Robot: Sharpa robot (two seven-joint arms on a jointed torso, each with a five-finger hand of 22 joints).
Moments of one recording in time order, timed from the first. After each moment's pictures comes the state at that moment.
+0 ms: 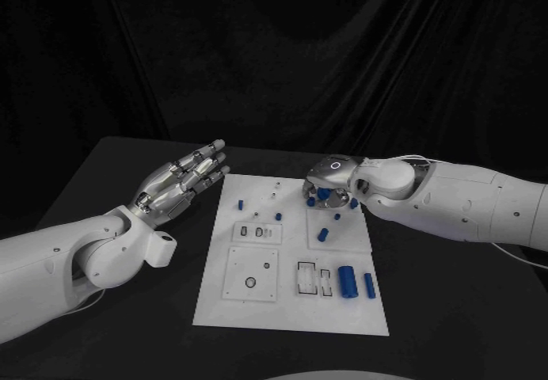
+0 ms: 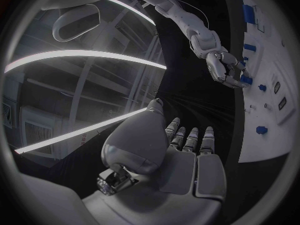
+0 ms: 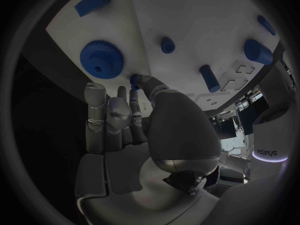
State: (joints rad) left arm 1.28 -0.88 -0.21 1.50 -0.16 0.13 0.68; left_hand 1.41 0.28 -0.25 0.28 0.51 0.25 0.05 0.02 0.02 0.00 0.01 0.01 0.01 0.00 0.10 0.01 0.01 0.16 -0.01 0.18 0.01 0.01; right arm 1.33 -0.73 -0.21 1.29 -1.92 -0.21 0.02; right_hand 1.34 -0.17 0.31 0.06 0.49 0.92 0.01 0.11 0.41 0.84 0.03 0.47 0.42 1.43 -0.06 1.17 0.95 0.19 1.23 0.05 1.03 0.91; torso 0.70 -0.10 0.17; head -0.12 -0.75
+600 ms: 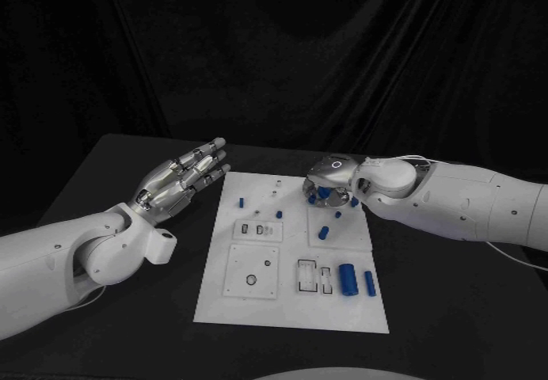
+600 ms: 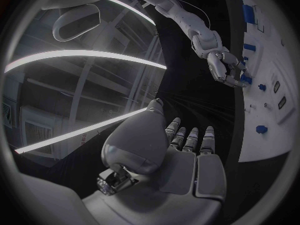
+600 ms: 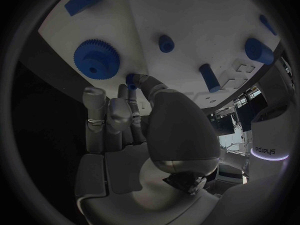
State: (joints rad) left arm 1.28 -0.88 -0.21 1.49 -0.16 0.13 0.68; left_hand 1.41 0.28 -0.25 0.28 0.51 0.25 0.06 0.02 0.02 0.00 0.02 0.01 0.01 0.00 0.10 0.01 0.01 0.16 0.00 0.19 0.01 0.01; right arm 1.31 -0.72 -0.21 1.26 -1.88 -0.25 0.06; right_hand 1.34 -0.15 0.34 0.03 0.47 0.97 0.06 0.18 0.52 0.91 0.01 0.49 0.44 1.44 -0.07 1.18 0.97 0.19 1.25 0.04 1.07 0.97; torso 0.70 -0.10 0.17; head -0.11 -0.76
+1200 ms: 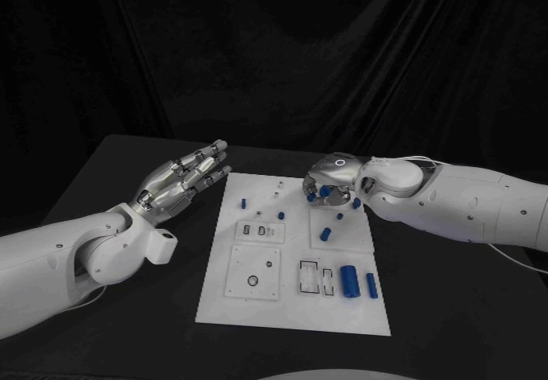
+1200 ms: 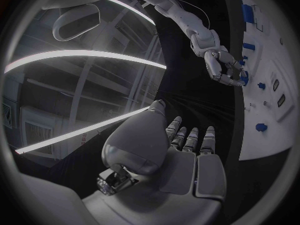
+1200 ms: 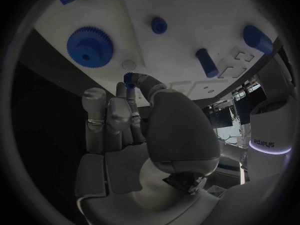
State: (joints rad) left arm 1.28 -0.88 -0.21 1.49 -0.16 0.14 0.68; left_hand 1.43 0.28 -0.19 0.27 0.52 0.28 0.08 0.03 0.02 0.00 0.04 0.01 0.01 0.00 0.10 0.01 0.01 0.16 0.00 0.21 0.01 0.01; right arm 1.33 -0.73 -0.21 1.28 -1.81 -0.30 0.09; right_hand 1.35 -0.14 0.35 0.01 0.44 1.00 0.08 0.20 0.53 1.02 0.03 0.42 0.37 1.44 -0.07 1.18 0.96 0.19 1.25 0.04 1.09 1.02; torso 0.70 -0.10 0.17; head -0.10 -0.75
